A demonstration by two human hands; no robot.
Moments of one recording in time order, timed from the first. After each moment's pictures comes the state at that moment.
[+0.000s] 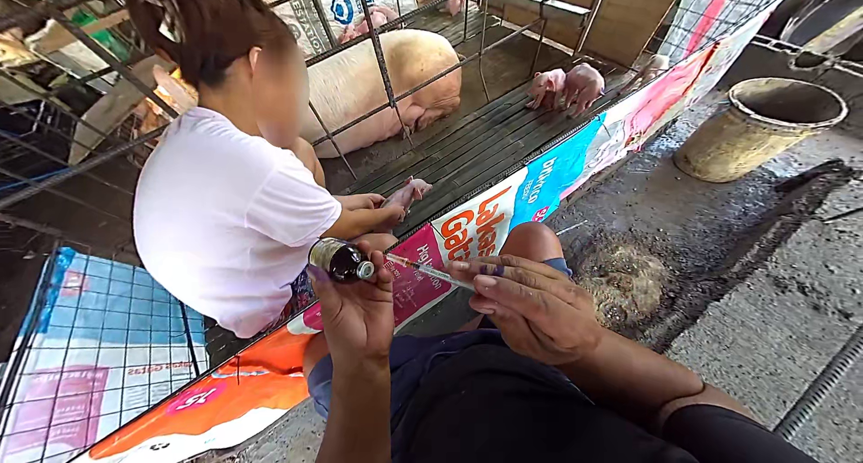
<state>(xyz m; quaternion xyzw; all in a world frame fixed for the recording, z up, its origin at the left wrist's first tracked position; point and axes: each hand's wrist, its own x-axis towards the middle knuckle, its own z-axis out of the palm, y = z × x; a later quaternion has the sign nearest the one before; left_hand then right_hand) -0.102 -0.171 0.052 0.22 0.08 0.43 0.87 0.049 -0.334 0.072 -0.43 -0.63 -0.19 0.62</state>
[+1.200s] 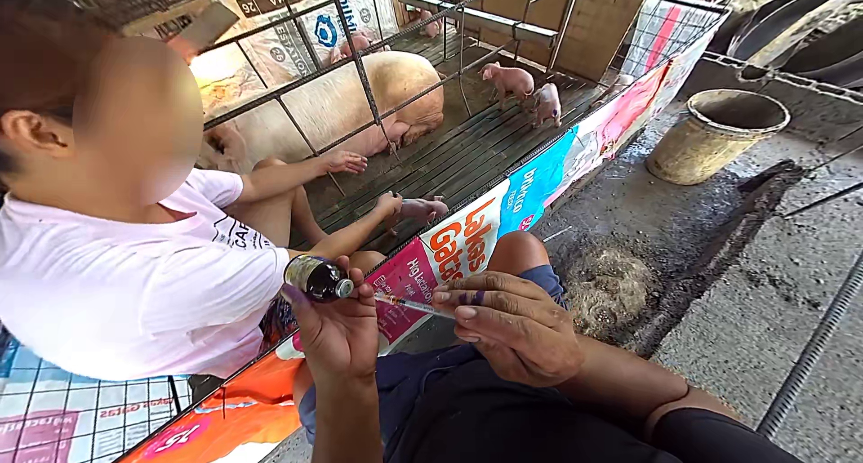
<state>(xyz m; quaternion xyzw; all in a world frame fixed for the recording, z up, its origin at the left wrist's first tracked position) -0.103 -0.164 0.061 0.24 0.06 0.43 0.87 0.042 -0.336 0.073 -0.42 -0.64 -0.20 0.62</state>
